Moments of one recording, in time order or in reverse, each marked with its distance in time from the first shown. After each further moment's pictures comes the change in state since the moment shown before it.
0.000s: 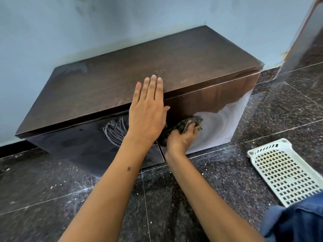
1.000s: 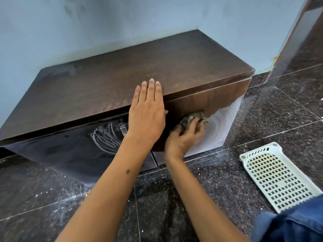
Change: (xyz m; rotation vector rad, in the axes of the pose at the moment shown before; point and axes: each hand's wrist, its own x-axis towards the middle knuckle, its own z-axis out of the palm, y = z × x) left_hand 0.017 0.016 0.005 -0.022 -0.054 0.004; right_hand 0.022 -0.003 -0.008 -0.106 0.169 -0.393
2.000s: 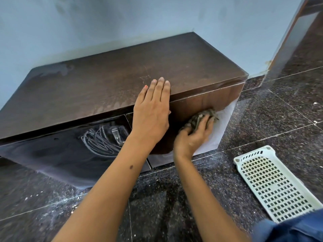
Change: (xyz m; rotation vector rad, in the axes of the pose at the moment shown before) left_hand 0.015 0.019 0.008 0.000 0.062 0.041; right_hand 0.038 0.003 -0.016 0.006 0.076 -0.137
